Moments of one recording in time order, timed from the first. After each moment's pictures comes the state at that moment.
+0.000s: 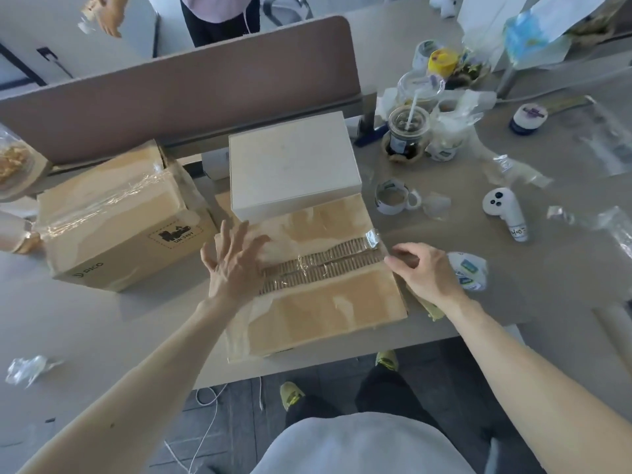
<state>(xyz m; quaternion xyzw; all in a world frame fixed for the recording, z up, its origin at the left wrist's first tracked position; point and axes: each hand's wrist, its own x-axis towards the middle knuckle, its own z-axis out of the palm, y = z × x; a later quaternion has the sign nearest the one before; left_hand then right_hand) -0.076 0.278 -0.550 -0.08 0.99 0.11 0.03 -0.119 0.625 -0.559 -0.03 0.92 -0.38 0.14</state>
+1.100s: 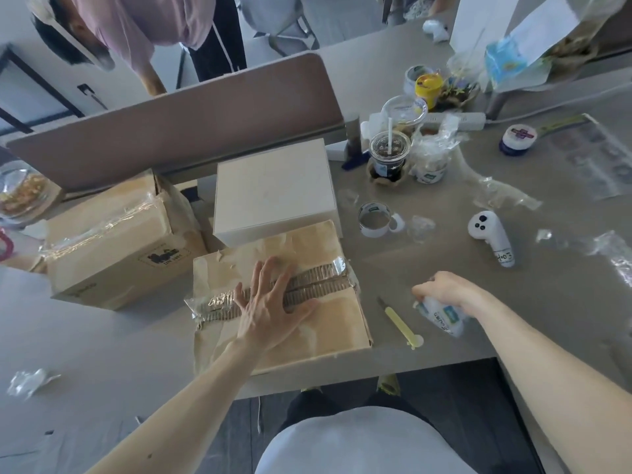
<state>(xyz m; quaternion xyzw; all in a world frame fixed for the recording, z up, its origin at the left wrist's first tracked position) -0.066 0.391 -0.560 -0.09 0.99 0.13 0.05 -0.178 0.721 -0.572 0.10 0.83 -0.32 0.44</state>
